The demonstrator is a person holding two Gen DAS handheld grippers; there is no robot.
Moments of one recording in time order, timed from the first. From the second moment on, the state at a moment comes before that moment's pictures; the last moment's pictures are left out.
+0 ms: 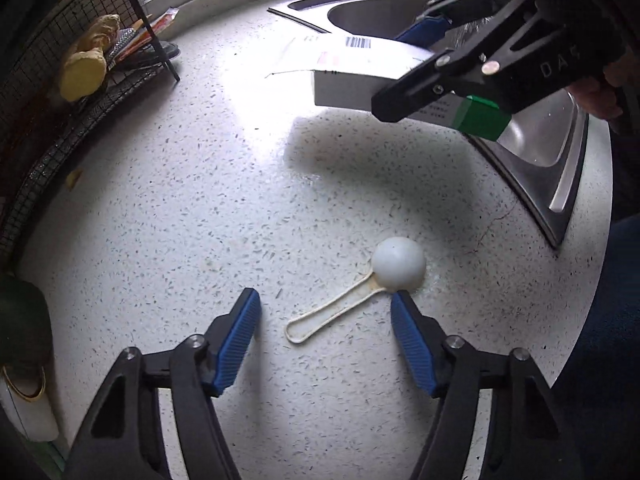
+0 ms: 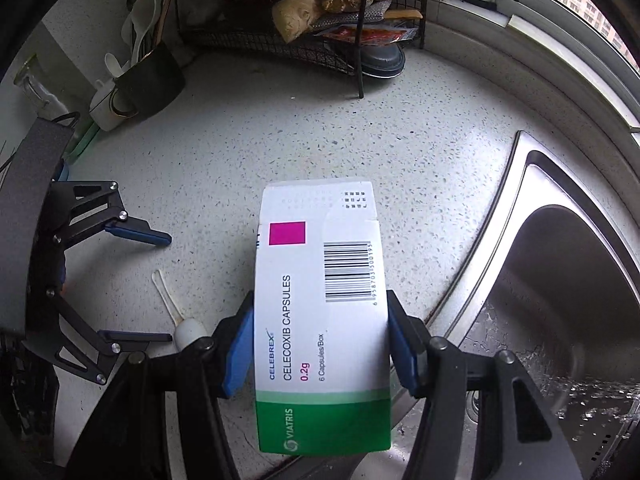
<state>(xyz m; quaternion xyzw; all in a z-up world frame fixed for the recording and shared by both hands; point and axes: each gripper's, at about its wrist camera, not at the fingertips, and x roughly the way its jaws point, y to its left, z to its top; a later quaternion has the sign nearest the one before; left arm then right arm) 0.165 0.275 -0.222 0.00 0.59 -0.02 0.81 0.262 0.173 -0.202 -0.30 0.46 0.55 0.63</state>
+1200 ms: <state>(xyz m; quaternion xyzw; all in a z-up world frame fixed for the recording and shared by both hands) 0.078 0.182 -0.128 -0.22 0.51 0.26 0.79 0.218 0.072 -0.180 -0.27 0.42 0.62 0.60</state>
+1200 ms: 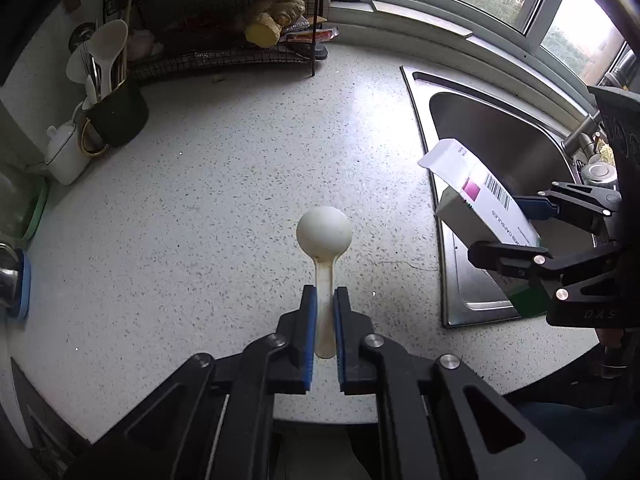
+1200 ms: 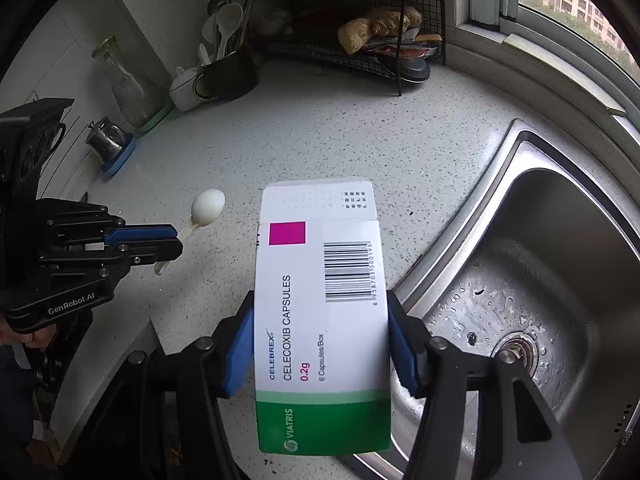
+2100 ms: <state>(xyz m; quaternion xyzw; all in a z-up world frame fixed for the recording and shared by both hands) -0.010 -0.079 -0.110 -0.27 0.48 0.37 0.75 0.143 -0.125 -0.192 -0.29 0.36 0.70 0.55</state>
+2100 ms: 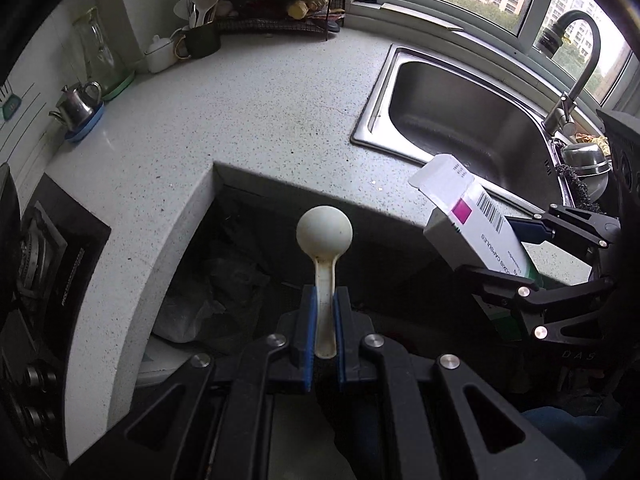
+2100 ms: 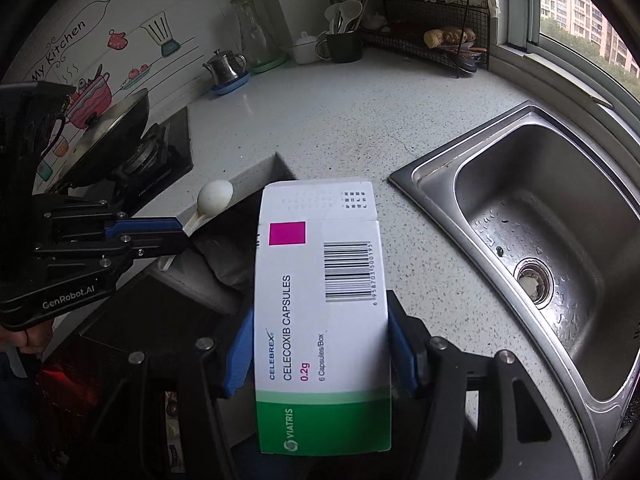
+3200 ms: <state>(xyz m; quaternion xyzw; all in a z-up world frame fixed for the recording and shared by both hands) 0.018 -0.118 -0.366 -0.33 0.56 0.26 0.71 0.145 -0.165 -0.404 -0.33 0.47 0.59 0.57</state>
